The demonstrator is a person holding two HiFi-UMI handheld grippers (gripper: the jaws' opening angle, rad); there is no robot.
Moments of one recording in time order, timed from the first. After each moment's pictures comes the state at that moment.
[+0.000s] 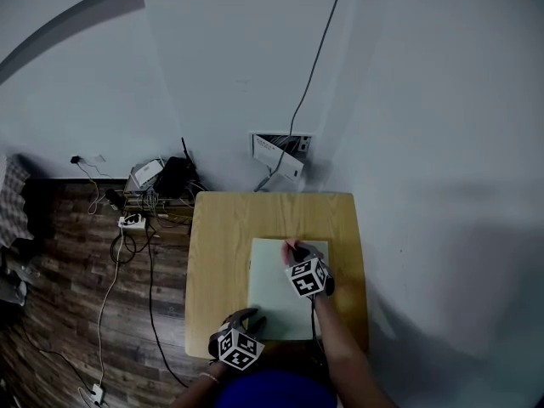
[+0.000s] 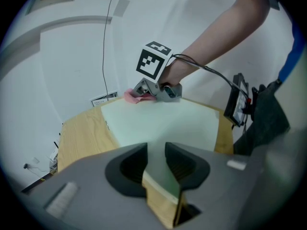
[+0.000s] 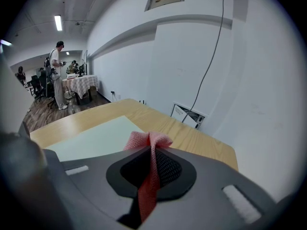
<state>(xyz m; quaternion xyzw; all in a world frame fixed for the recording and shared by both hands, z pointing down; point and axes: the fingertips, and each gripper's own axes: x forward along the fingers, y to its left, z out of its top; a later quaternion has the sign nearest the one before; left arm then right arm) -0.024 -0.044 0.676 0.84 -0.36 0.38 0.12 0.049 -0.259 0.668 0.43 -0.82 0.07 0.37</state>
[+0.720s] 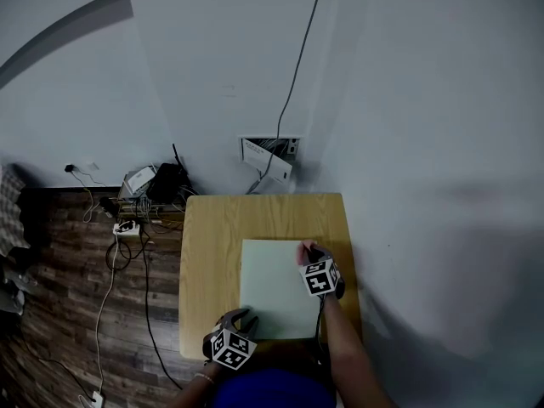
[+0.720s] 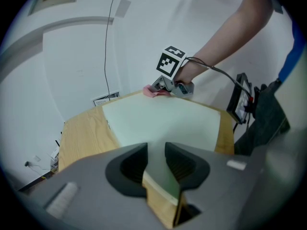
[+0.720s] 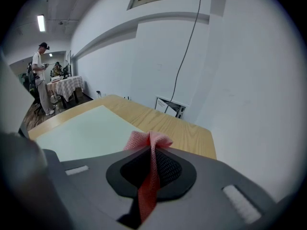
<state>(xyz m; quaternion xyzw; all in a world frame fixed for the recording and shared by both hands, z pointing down) -0.021 -0.041 0.675 0.84 -0.38 0.37 0.12 0.137 -0.253 0.671 0.50 -0.78 0.10 0.37</state>
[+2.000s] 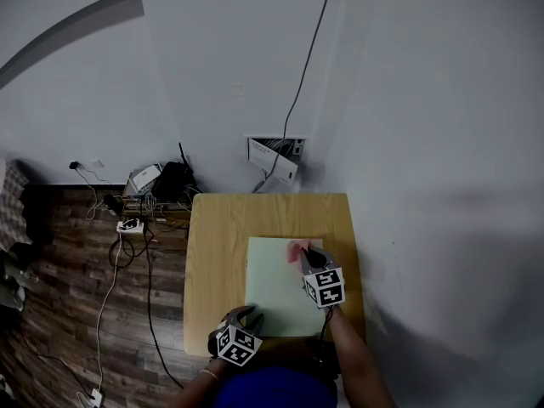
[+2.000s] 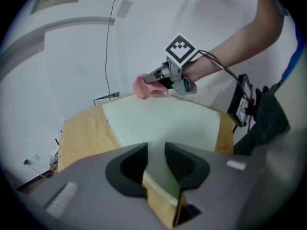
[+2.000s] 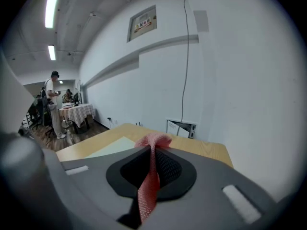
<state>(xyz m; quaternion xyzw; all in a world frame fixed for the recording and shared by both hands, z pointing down) -0.023 -0.036 0.674 0.84 -0.38 0.37 0.12 0.094 -0.223 0.609 0.47 -0.85 0.10 0.21</state>
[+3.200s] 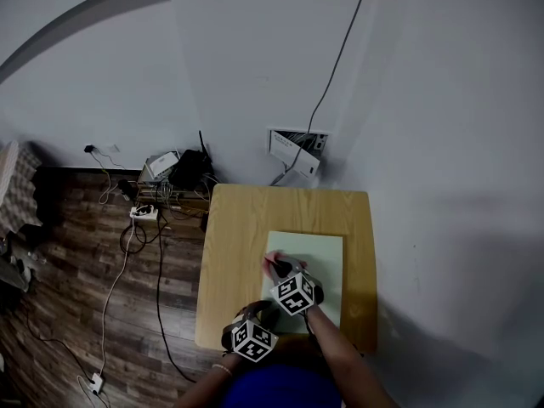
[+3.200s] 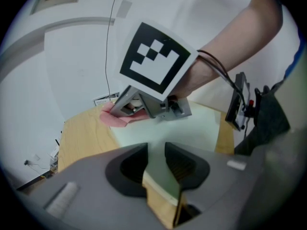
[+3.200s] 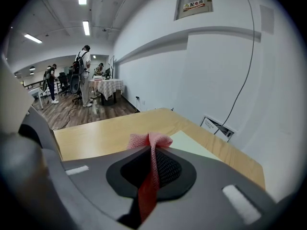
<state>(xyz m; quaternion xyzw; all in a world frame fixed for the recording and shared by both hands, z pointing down) -0.024 -0.038 0.675 0.84 -0.38 0.37 0.12 -0.058 -0.174 0.663 0.31 -0.88 0.01 0.35</state>
